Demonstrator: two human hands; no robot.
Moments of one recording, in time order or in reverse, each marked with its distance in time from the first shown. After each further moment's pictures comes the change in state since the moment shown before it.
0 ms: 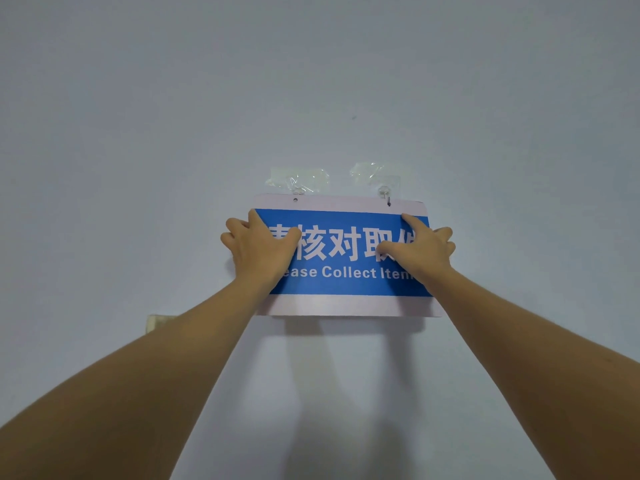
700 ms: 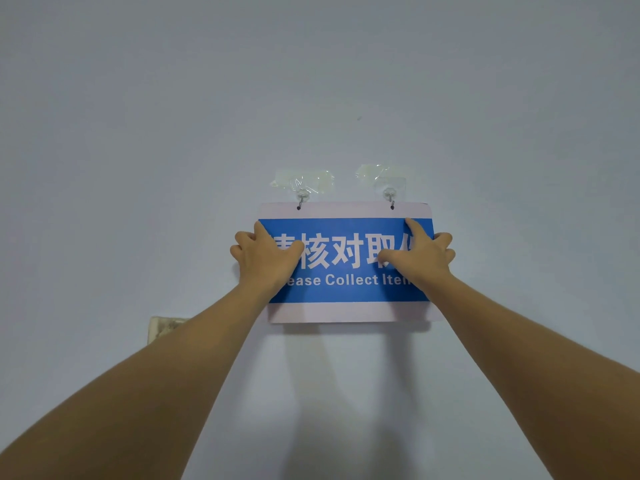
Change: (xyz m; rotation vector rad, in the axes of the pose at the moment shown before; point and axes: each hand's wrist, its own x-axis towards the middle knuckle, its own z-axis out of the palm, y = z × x) left_hand 0.004 -0.013 0.008 -0.001 -0.127 -0.061; right_hand -0.004 -0.003 0.011 -0.053 -0.027 0.009
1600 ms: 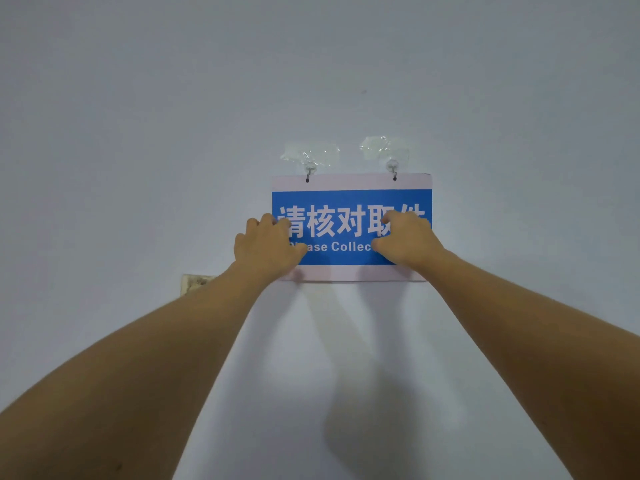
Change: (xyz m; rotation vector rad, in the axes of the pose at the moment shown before) left_hand -0.059 0.003 -0.041 0.678 -0.137 0.234; right_hand -0.039 -0.008 -0.015 -0.343 -0.221 -0.248
